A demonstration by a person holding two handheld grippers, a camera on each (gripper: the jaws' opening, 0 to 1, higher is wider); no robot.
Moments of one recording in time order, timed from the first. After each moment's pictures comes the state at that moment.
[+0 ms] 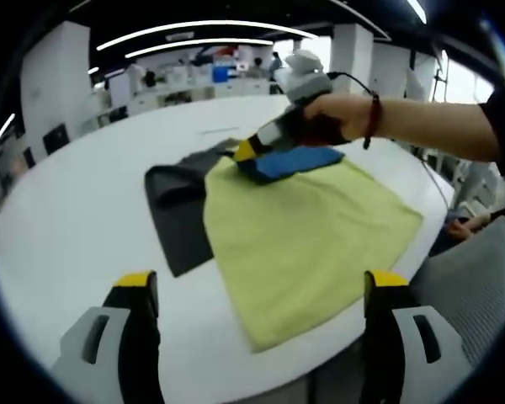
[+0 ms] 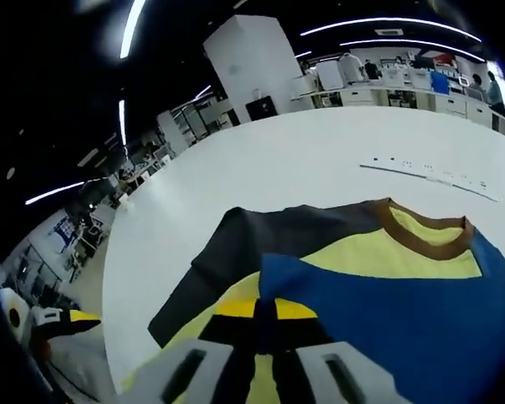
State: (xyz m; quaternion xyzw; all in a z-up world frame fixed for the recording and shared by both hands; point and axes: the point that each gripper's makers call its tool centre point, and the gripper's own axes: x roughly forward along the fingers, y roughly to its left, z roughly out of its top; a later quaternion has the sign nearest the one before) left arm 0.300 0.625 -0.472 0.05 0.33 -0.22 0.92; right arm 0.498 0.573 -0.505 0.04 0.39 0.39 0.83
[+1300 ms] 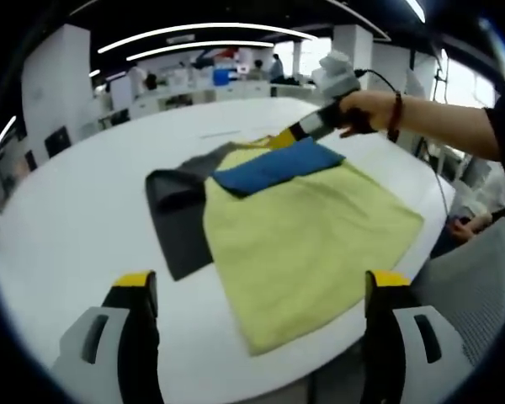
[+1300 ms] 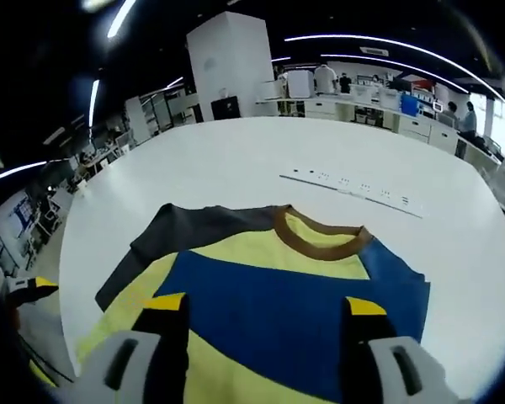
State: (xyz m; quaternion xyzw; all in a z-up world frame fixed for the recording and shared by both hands) left arm 0.301 0.622 -0.469 0.06 0.32 -0.21 0.92; right arm 0.527 0.443 -0.487 -0.04 0.36 0.28 0.89
